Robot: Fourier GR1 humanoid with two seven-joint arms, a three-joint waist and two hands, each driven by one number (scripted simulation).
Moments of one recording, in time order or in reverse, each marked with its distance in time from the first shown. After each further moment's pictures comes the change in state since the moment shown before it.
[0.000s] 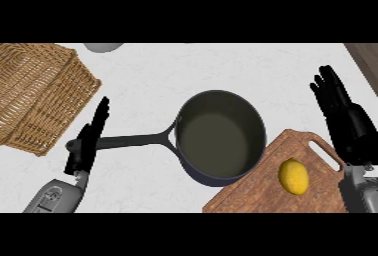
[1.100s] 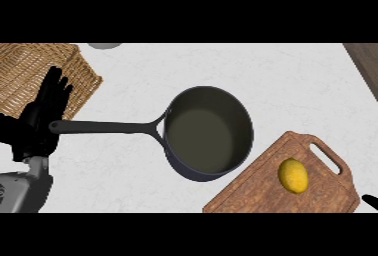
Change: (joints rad) left arm -0.016 0.012 0.275 -0.214 0.207 -0.045 0.014; right arm 0.437 -0.120 -0.367 0.059 0.077 0.129 -0.793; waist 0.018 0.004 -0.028
